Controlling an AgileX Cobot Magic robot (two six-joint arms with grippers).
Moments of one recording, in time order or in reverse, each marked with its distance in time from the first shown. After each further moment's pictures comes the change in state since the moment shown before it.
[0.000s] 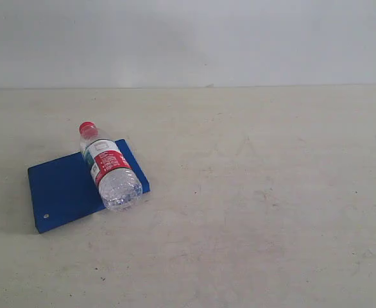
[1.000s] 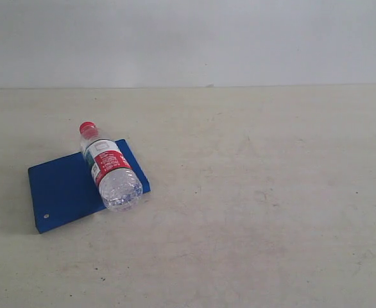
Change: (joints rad) left arm 0.000 0.000 0.000 0.000 0.000 0.000; right arm 0.007 0.000 -0.043 0.324 -0.544 0.391
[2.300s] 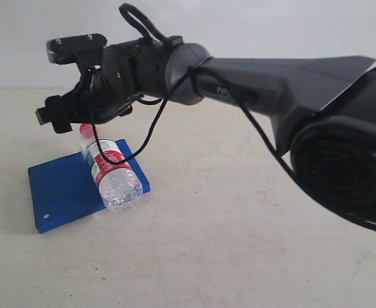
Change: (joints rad) left arm 0.000 0.000 0.000 0.000 -0.002 0.000; right arm 0.605 2.370 -2.016 -0.347 0.647 -0.185
